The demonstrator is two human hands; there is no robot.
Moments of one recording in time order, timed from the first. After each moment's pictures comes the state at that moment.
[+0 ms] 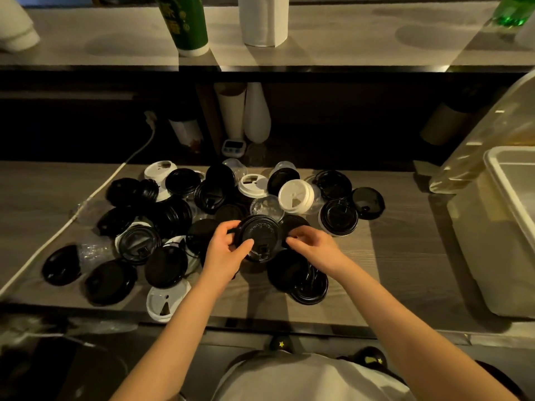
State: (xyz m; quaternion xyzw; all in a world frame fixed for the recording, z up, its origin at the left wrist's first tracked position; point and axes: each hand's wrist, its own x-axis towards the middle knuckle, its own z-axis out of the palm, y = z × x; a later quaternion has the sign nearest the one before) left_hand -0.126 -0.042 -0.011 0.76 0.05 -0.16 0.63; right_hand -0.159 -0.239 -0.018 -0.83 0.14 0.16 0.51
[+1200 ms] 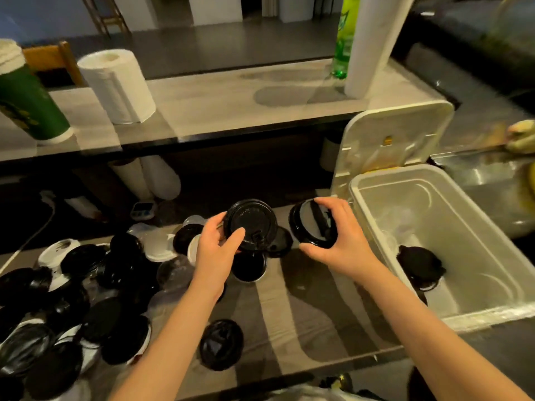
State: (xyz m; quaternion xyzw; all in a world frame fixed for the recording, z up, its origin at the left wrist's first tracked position) left_hand -0.119 -0.246 0.073 0.71 -0.04 -0.14 0.69; right_hand -0.212 -0.452 0.069 -0.90 0.09 -0.18 0.39
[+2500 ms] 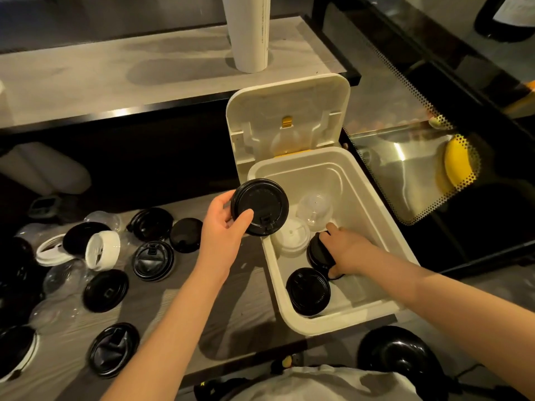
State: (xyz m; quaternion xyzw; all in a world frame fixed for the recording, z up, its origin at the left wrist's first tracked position) left_hand -0.201 -0.452 0.067 0.72 -0.11 -0.17 0.66; right_hand -0.292 -0.661 0.005 -0.94 0.08 0.32 -0.01
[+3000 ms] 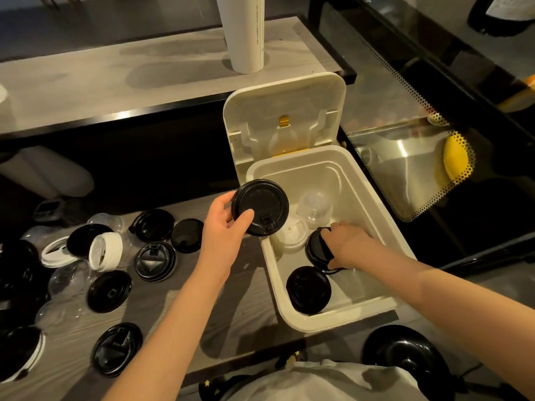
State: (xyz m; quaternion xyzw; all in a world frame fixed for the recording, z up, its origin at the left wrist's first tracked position) left_hand -0.205 -0.454 0.068 0.74 -0.11 -0.17 0.64; right_hand -0.286 -0.663 0.006 -0.94 0.10 0.33 -0.06
